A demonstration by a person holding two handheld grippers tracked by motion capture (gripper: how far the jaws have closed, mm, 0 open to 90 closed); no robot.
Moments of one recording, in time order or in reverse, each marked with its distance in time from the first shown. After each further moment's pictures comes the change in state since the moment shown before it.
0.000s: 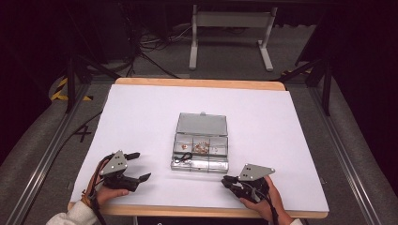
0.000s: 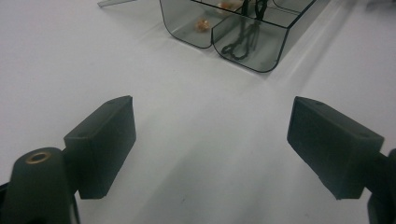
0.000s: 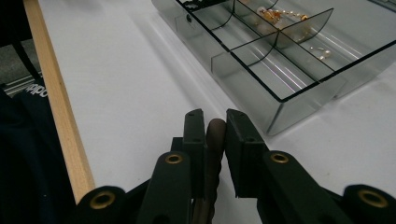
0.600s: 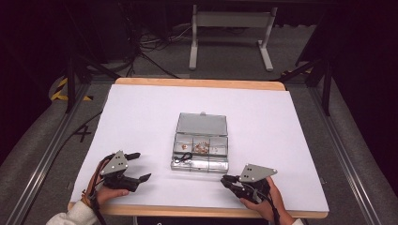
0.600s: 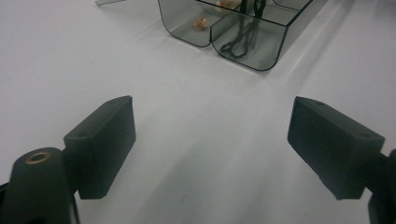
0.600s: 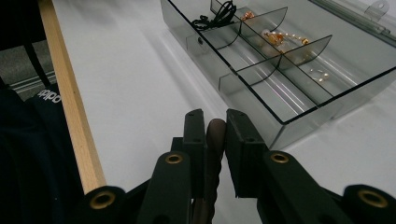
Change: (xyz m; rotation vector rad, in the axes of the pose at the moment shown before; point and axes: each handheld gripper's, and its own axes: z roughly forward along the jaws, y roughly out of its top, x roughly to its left) left arm -0.001 0.000 0.001 0.005 -0.007 -0.003; right arm 0.005 0.008 -0.008 -0.034 0.003 -0.040
